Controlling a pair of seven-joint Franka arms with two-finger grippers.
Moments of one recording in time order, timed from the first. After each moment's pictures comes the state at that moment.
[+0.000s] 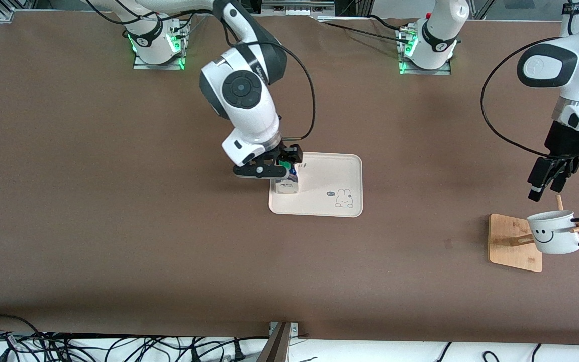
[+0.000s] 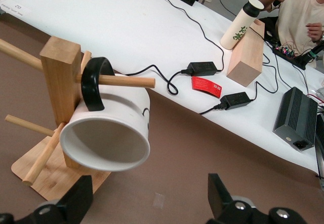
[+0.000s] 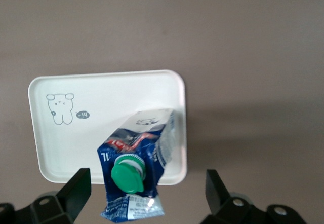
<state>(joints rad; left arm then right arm) -0.09 -0.02 0.17 -2.32 -0.50 3.05 0.04 0.73 0.57 -0.07 -1.31 0.12 1.95 0.73</state>
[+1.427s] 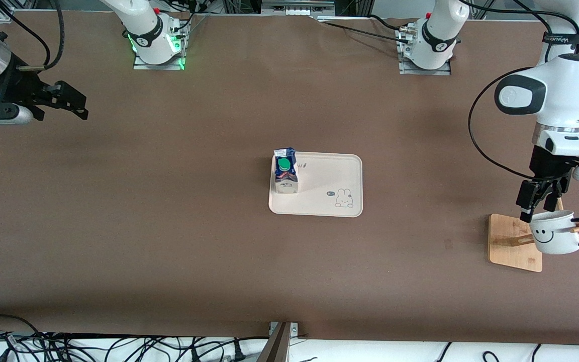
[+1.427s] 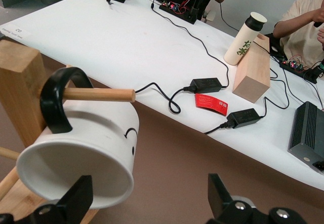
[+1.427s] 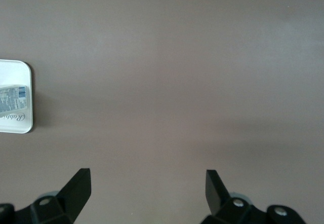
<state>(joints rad) -0.14 0.15 0.17 -2.23 -0.53 3.24 0.05 0.16 -0.02 -0.05 -1.63 0.01 1.61 0.09</state>
